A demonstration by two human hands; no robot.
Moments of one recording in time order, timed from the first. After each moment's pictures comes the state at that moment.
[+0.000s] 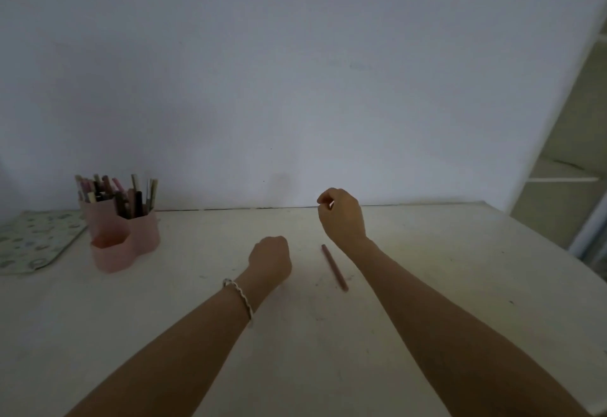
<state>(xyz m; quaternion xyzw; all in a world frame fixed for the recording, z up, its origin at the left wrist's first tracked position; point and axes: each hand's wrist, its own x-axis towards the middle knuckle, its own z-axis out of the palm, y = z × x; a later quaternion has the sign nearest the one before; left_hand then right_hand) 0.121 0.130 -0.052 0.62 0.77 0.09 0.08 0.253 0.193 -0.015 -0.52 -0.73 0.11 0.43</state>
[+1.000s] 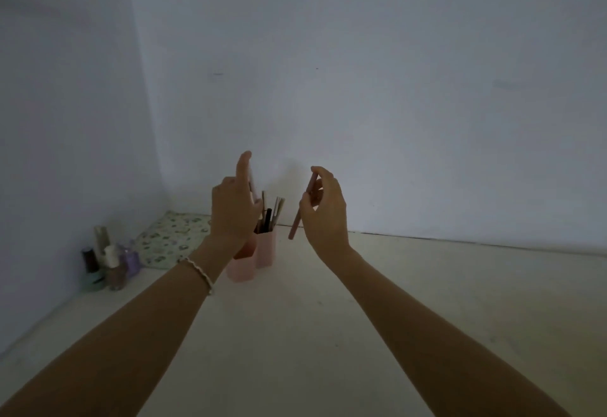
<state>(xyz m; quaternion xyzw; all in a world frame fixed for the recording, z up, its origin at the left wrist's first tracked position) -0.143 0.089 0.018 0.52 0.71 0.43 -0.20 0.006 0.144 0.009 -0.28 -0.72 0.26 0.58</state>
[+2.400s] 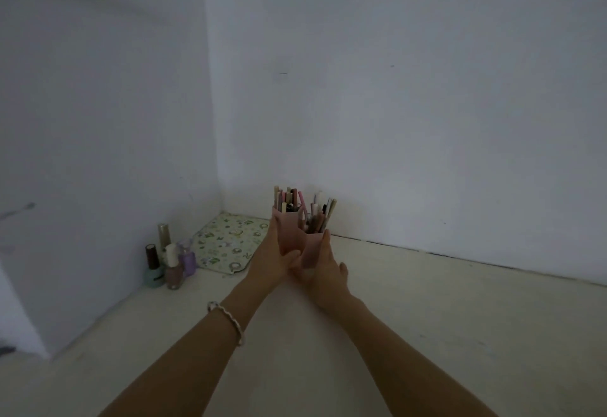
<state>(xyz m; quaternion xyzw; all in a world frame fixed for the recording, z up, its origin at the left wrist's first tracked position) -0.201 0.081 -0.074 0.46 0.72 0.50 0.12 -0.096 0.158 -0.113 -0.41 -0.83 0.29 0.24</state>
